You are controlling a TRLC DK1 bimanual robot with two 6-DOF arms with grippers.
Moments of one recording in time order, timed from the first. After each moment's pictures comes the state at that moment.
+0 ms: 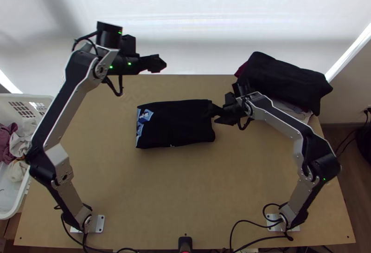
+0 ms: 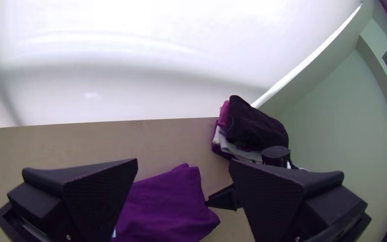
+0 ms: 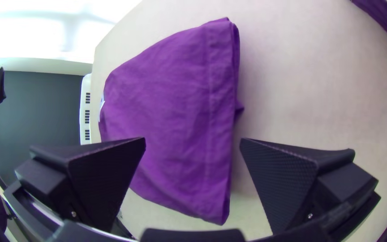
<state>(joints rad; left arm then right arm) -0.36 1.86 2.18 -0.92 0.31 -0.36 0.38 1.90 1.37 -0.47 -0.56 0.56</state>
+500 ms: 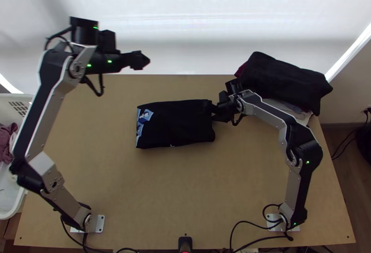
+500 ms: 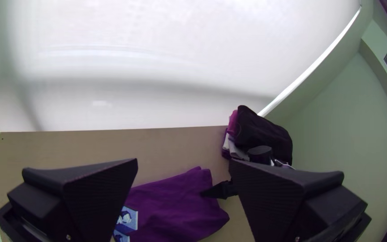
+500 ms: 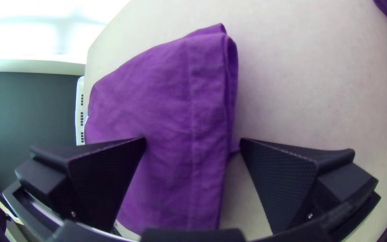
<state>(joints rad) -0.27 1.75 2.18 -1.00 0.30 -0.30 0.38 2.08 1.49 -0.43 -0.57 0.54</state>
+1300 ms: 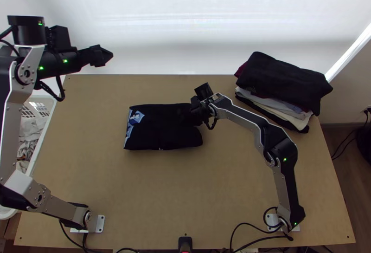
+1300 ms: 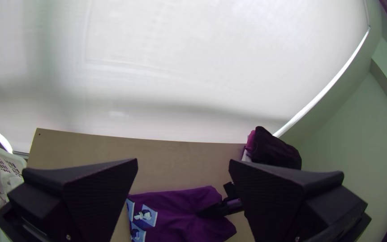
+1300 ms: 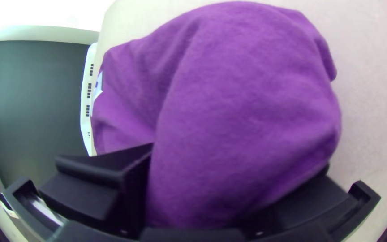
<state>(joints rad) -0.08 1.61 2.18 -1.11 0.30 -0.26 0.59 2.22 1.68 -0.43 -0.59 0.62</state>
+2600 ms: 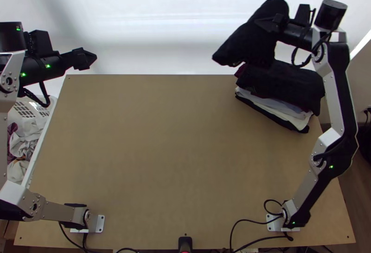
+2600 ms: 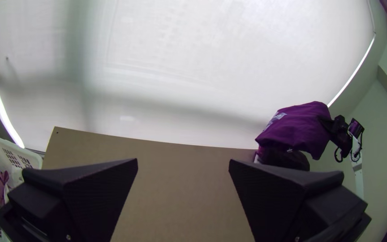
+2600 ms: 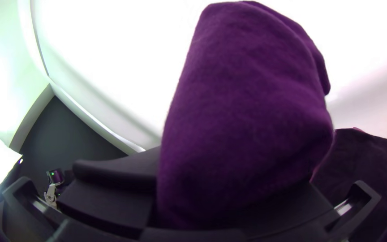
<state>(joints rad) 0.01 1.53 2.11 -1.11 0.30 -0.23 0.02 1.96 2.27 -0.51 -0.77 0.65</state>
